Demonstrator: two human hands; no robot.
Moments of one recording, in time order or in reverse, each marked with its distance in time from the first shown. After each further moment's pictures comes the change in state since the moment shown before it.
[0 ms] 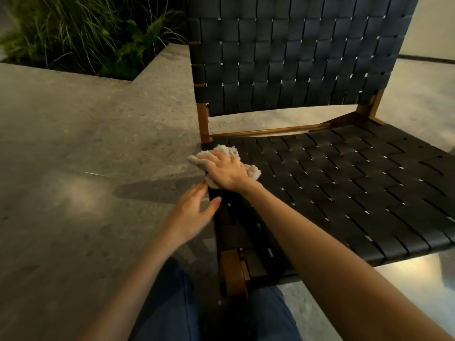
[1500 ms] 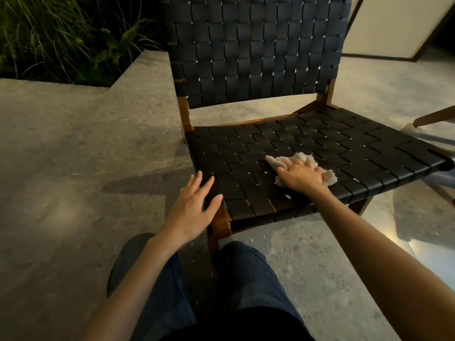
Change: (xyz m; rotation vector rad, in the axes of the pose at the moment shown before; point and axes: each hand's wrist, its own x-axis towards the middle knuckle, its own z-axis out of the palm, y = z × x) left_hand -0.079 0.024 0.017 0.122 -0.070 0.118; right_hand -0.177 0.092 -0.048 -0.322 0.197 0.659
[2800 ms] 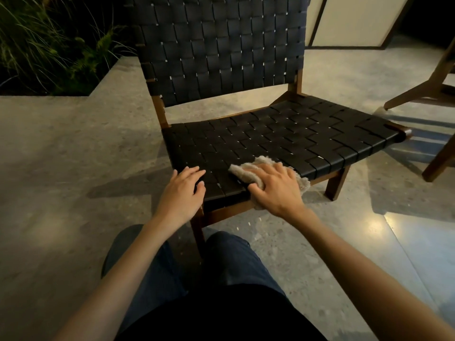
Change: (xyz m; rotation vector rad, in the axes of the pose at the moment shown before) left_hand -0.008 0.047 0.010 0.135 0.104 0.088; right_hand -0.101 0.023 0.026 0.067 0.381 -0.405
